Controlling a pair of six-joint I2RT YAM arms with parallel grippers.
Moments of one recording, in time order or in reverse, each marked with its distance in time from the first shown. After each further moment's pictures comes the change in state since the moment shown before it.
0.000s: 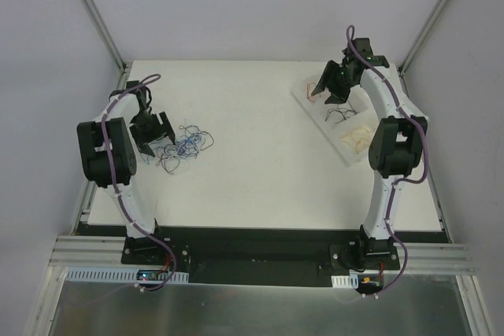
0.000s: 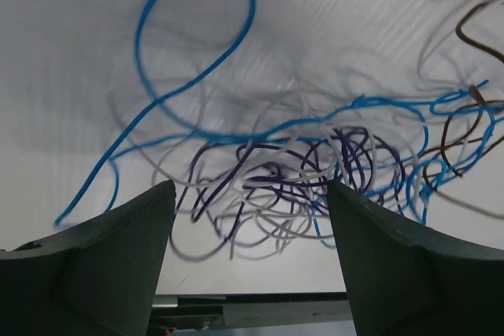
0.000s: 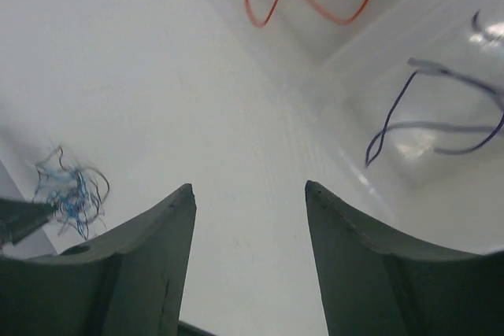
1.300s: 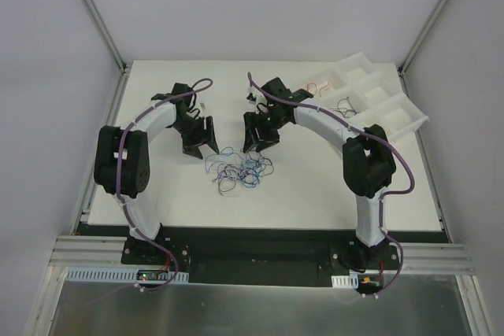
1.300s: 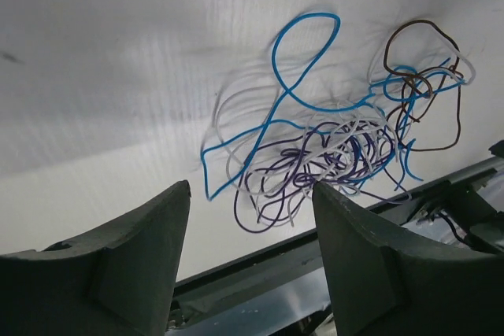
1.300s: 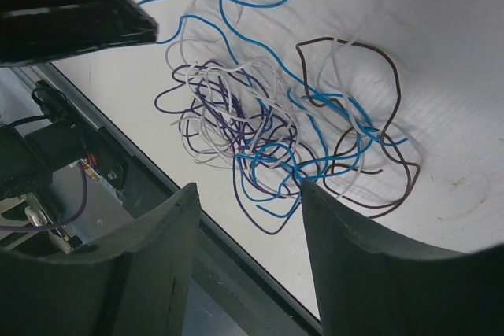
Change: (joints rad) left arm -0.350 -0.104 -0.112 0.100 0.272 -0.035; right arm 0.547 -0.176 -0.401 0.119 -0.194 -0.164
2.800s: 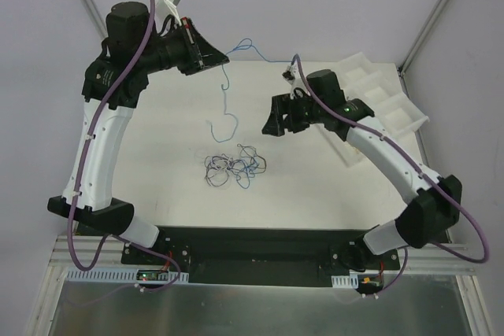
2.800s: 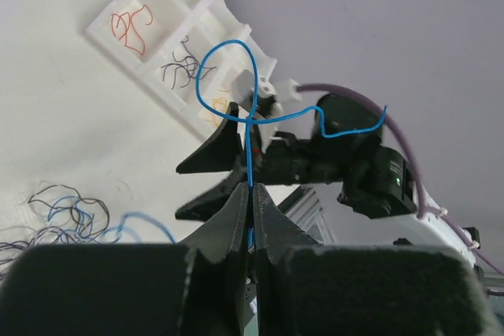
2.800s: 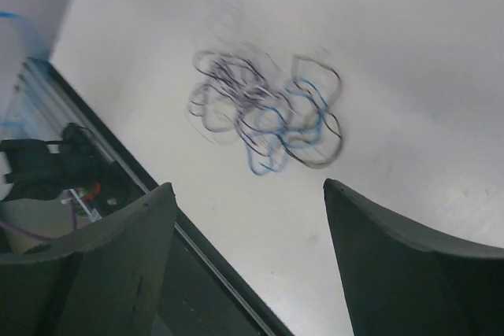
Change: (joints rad) left arm -0.148 -0.276 0.797 0.000 0.131 -0.331; right arm -0.082 -0.464 -0.264 0.114 0.123 -0.055
